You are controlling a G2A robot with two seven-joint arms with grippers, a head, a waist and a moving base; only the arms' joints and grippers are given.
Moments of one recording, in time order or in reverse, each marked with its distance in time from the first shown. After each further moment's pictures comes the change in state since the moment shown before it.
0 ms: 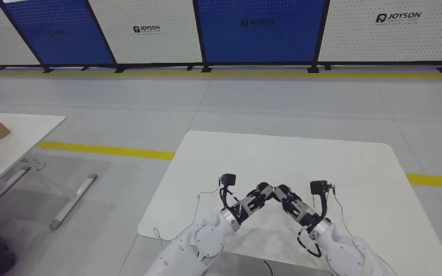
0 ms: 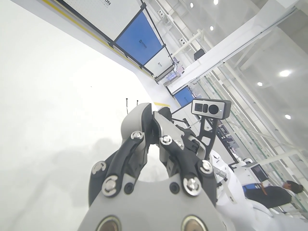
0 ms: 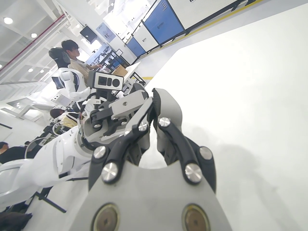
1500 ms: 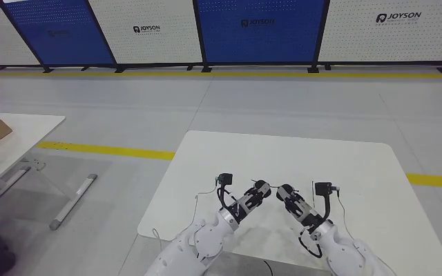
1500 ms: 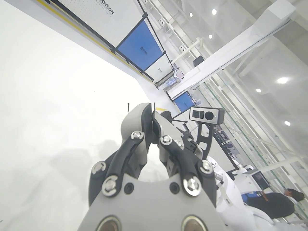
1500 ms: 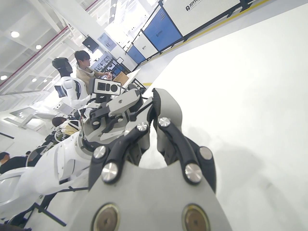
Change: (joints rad) left arm 0.008 0.001 -0.010 -0.004 -0.015 0.006 0.036; right arm -0.003 0.015 -0.016 0.013 0.035 0.000 -0.066
